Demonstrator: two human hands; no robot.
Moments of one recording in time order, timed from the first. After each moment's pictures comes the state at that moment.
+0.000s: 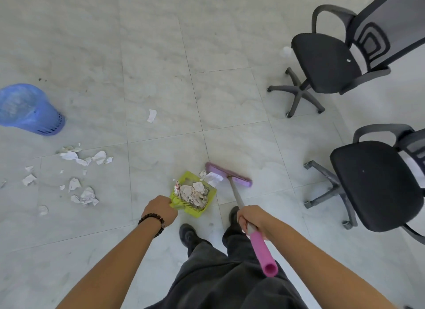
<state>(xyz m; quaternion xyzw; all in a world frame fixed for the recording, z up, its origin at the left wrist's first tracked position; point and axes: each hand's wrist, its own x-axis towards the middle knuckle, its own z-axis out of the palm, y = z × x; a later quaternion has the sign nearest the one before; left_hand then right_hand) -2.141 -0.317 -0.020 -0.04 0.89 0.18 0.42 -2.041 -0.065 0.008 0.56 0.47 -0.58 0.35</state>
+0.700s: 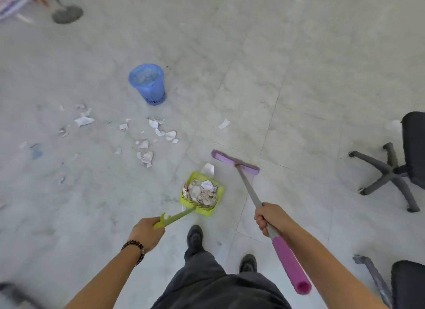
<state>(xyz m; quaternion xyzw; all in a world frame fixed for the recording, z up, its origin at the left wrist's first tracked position) -1.977 -0.335 0.025 -0.33 0.84 0.34 0.27 -2.099 -0.012 0.047 0.29 0.65 -0.56 0.43</state>
